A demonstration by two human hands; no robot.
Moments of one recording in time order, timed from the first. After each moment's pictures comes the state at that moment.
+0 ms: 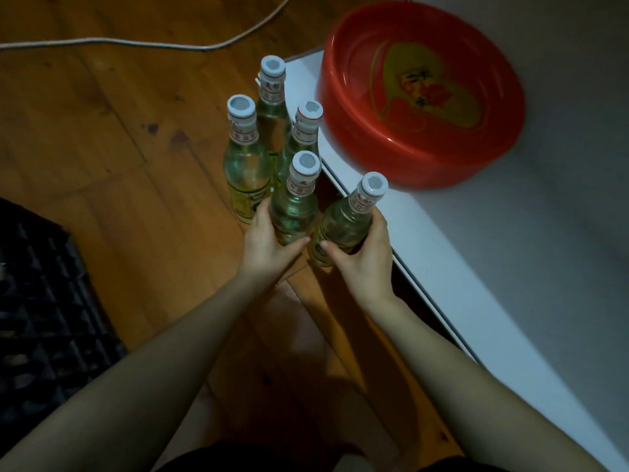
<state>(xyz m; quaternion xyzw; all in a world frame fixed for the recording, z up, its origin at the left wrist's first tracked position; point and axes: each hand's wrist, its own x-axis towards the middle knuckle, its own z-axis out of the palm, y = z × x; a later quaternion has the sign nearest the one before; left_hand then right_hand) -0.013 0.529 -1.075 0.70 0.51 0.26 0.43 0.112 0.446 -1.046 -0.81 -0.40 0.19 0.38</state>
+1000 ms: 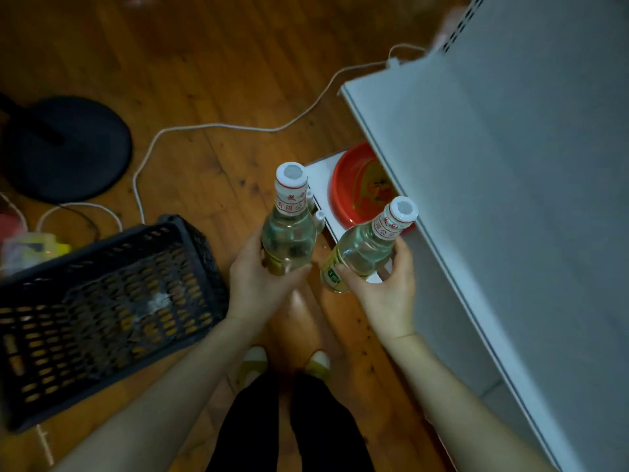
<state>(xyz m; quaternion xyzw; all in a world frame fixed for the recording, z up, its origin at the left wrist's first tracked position) -0.110 0.466 -0.599 0.56 0.58 0.31 0.50 0.046 0.407 -0.580 -0.77 -0.33 0.30 0.45</state>
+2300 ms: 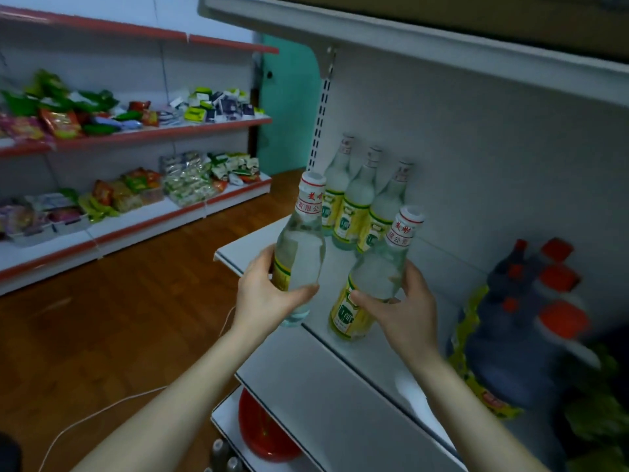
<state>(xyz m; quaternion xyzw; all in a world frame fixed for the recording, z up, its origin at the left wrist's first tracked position) 0.103 0.604 -0.175 0.72 0.32 0.41 0.46 0.226 0.464 -0.148 -0.72 -0.34 0.07 0.61</state>
